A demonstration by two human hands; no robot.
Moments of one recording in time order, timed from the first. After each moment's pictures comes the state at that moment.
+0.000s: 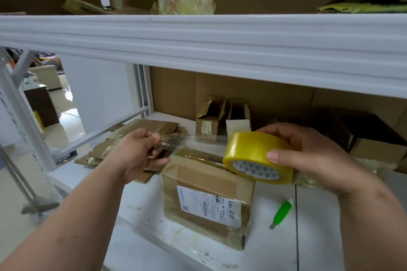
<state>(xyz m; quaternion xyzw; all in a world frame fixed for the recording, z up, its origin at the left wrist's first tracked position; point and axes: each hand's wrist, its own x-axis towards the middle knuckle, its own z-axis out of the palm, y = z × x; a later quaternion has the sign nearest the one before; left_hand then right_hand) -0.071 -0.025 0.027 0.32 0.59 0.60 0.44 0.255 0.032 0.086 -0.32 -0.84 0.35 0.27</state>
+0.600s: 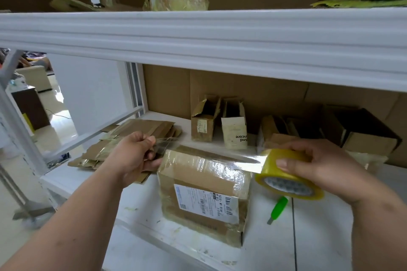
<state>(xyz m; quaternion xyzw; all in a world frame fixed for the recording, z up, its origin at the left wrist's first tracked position) -0.070 -0.023 0.018 0.31 0.60 0.61 0.42 0.278 0.030 0.071 -0.47 -0.81 0.26 0.24</state>
